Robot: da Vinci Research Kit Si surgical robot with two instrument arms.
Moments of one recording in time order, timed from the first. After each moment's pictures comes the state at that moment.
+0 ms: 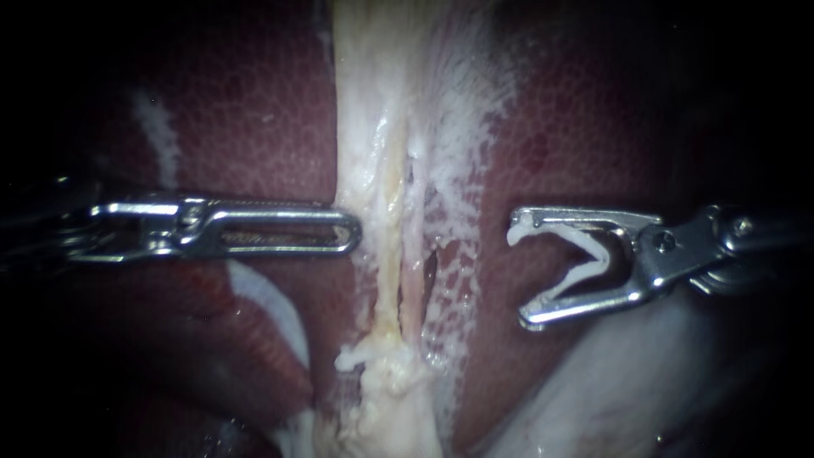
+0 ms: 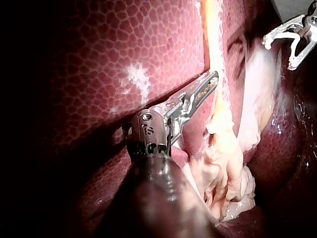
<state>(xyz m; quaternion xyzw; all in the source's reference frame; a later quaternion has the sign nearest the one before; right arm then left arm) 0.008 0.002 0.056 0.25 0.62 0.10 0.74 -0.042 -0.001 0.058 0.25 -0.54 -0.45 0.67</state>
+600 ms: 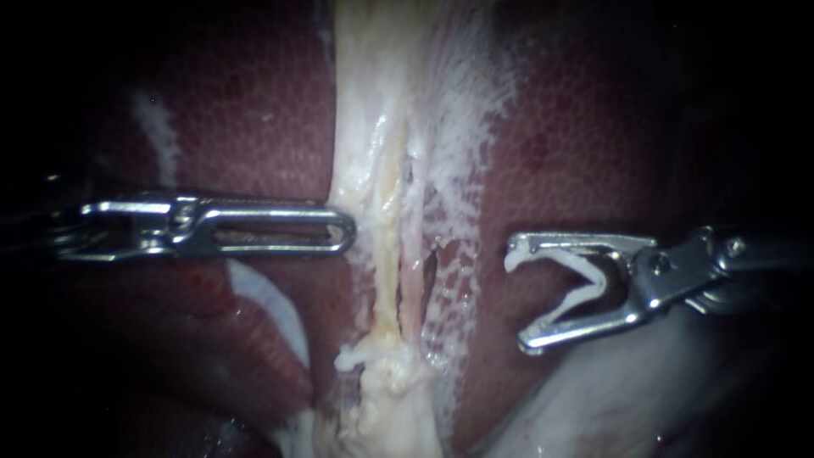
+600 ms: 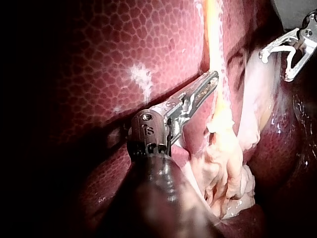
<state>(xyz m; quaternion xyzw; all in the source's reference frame) 0.010 -0.001 0.059 0.28 0.61 0.14 0.73 -0.040 0.000 0.056 0.26 -0.53 -0.45 0.66</state>
